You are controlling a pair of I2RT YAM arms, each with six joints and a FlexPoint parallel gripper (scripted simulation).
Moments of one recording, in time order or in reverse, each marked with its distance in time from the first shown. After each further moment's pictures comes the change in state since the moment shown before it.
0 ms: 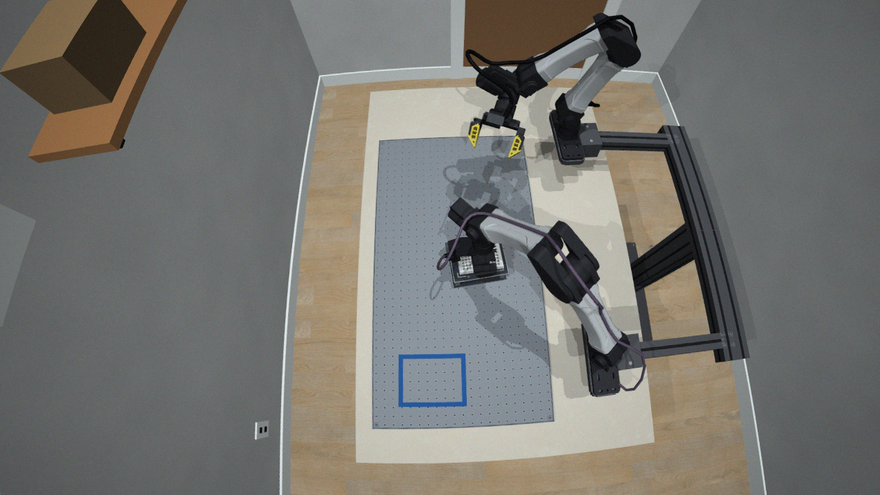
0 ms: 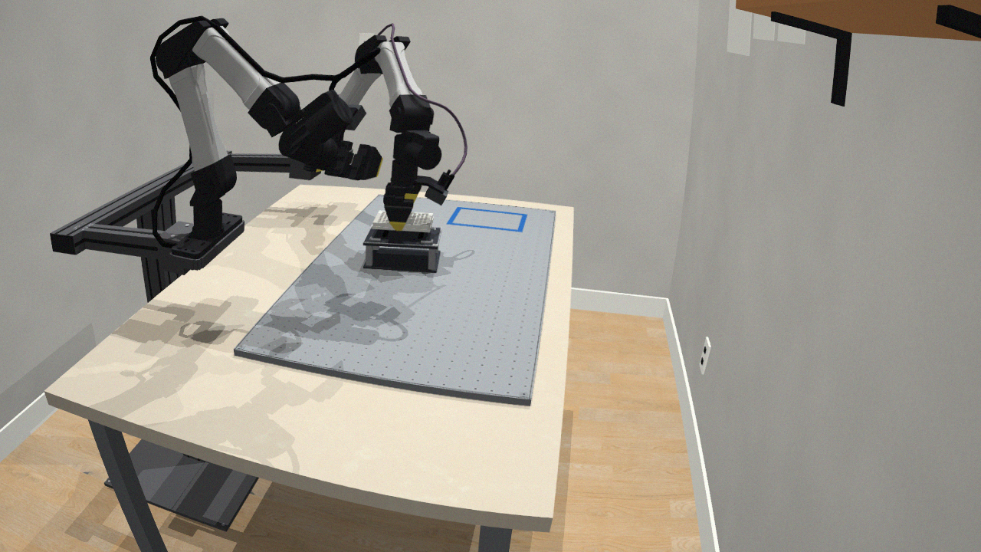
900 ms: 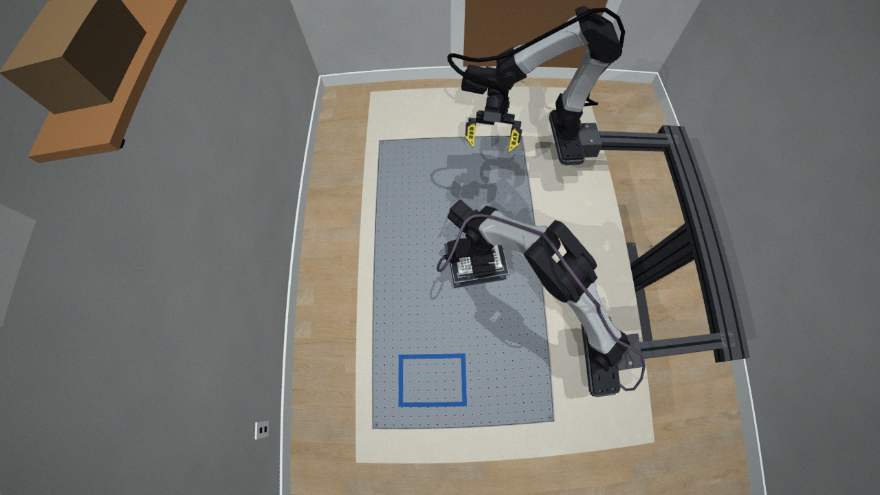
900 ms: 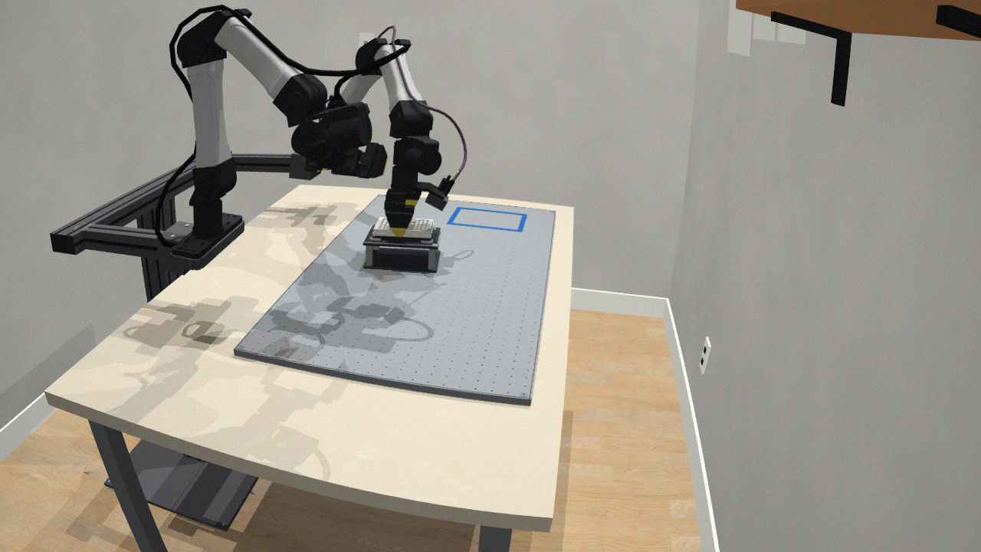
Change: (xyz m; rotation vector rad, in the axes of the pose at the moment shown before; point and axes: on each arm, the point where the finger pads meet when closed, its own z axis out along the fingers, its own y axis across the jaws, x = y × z) left arm -0.003 -0.004 0.013 0.018 -0.011 -0.014; right arm -0.001 -0.005 -0.006 -0.170 0.020 -0.064
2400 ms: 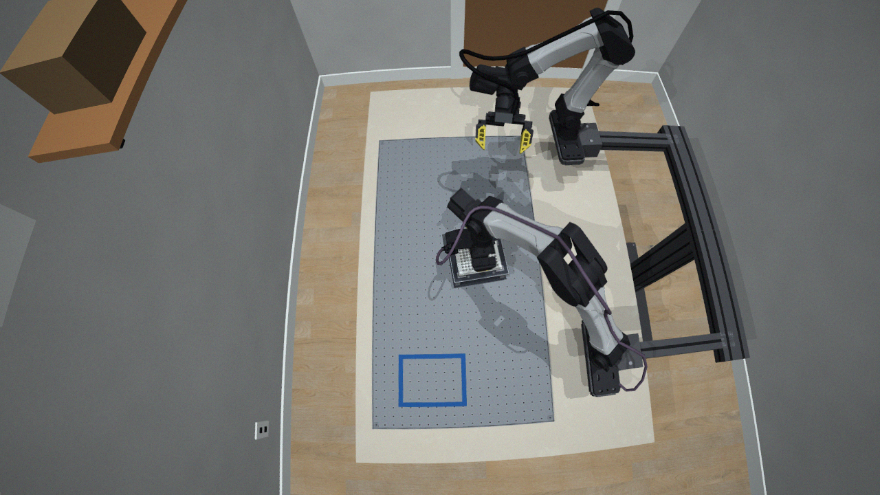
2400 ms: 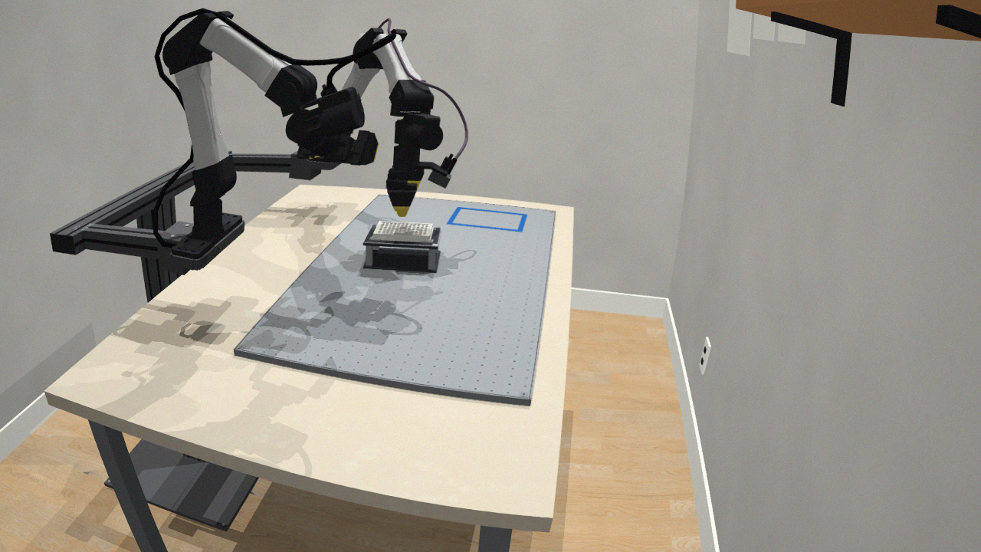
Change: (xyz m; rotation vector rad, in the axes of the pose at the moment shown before) left arm -0.005 -0.012 -0.049 0.049 -0.032 -0.009; right arm -0.023 0.029 0.004 -0.038 -0.010 0.000
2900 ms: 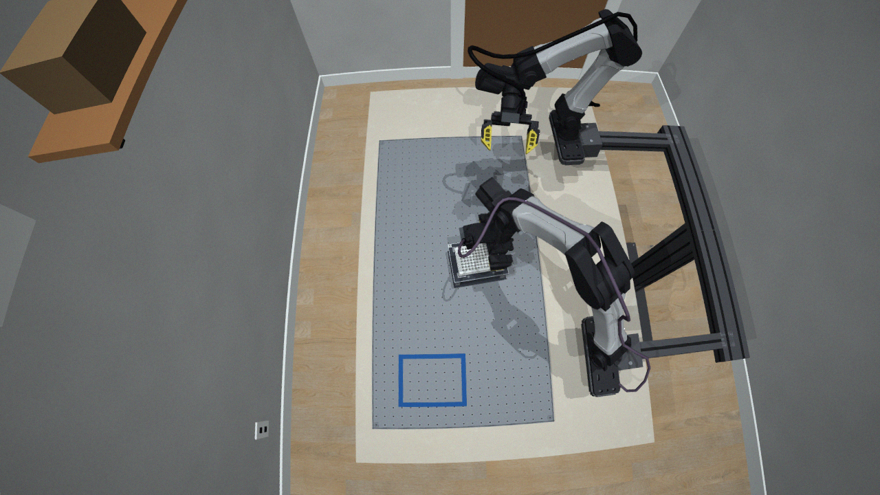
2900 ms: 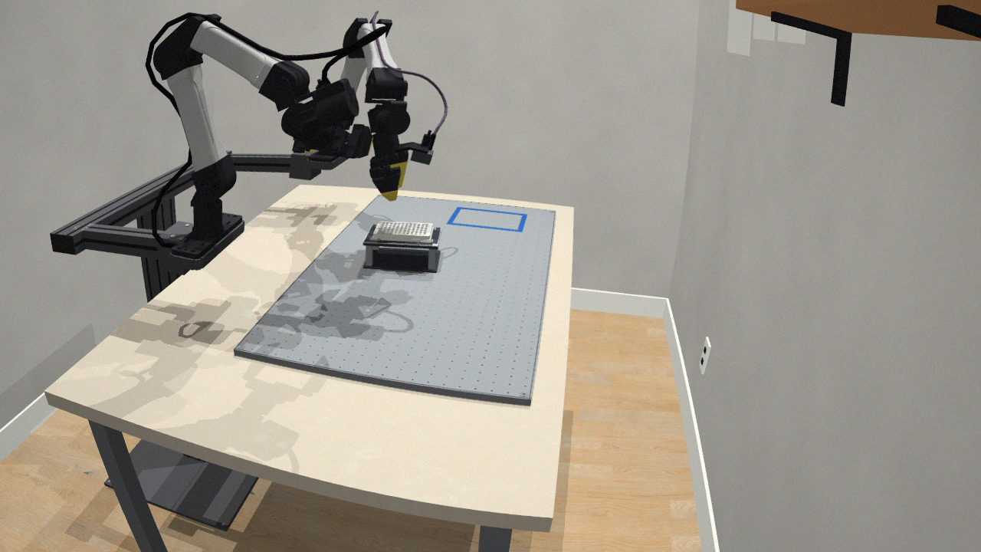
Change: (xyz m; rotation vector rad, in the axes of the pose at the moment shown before) left arm 0.024 0.014 -0.034 -0.071 -0.211 0.011; right arm -0.011 0.015 0.001 -0.005 0.001 -0.006
